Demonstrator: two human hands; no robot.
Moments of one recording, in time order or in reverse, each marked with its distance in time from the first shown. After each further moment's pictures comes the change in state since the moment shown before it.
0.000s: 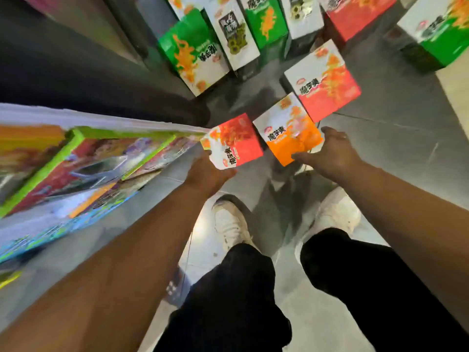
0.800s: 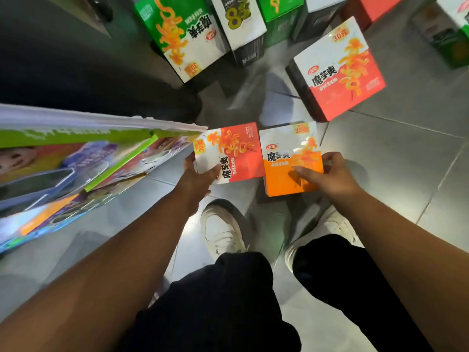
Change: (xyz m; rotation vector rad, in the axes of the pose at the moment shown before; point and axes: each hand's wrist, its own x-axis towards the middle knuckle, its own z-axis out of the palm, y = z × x) left_hand 0.062 -0.054 0.031 -0.571 -0.101 -0.247; right_hand 0.041 0.063 0.073 0.571 -0.032 0.190
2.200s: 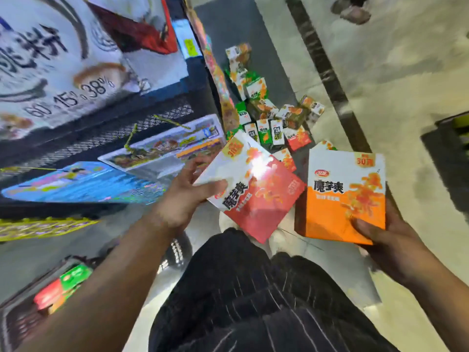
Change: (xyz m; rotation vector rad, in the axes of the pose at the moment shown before) left_hand -0.693 0.105 -0.165 -0.369 -0.286 0.664; right_hand -0.670 -0.192 -0.247 0.359 -0.278 -0.375
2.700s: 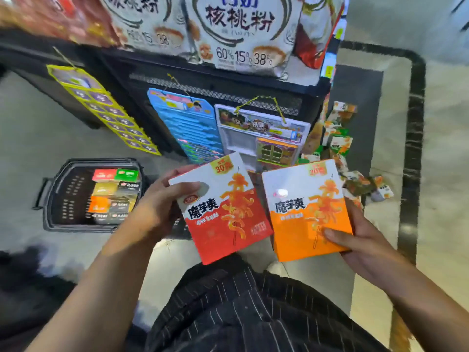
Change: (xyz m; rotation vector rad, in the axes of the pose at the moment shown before) left_hand -0.235 -0.059 0.004 -0.440 0.630 0.187; right_hand -0.026 -0.022 0.074 -0.365 -0.698 0.053
